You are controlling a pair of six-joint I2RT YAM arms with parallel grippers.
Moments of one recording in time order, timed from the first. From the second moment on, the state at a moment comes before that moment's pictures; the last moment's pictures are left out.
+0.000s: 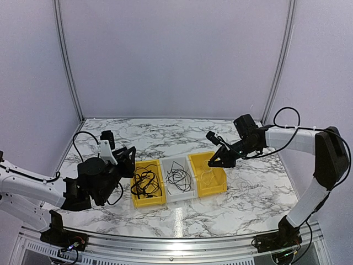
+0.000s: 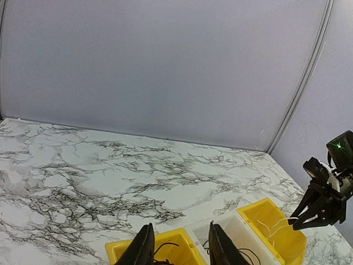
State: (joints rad) left arm -1.16 1.24 0.49 0.68 -0.86 -0.38; right arm 0.41 1.64 1.07 -0.48 -0.75 -0.47
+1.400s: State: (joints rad) left arm -1.16 1.31 0.54 0.68 -0.79 -0.38; right arm 0.39 1.42 0.79 -0.55 -0.37 -0.78
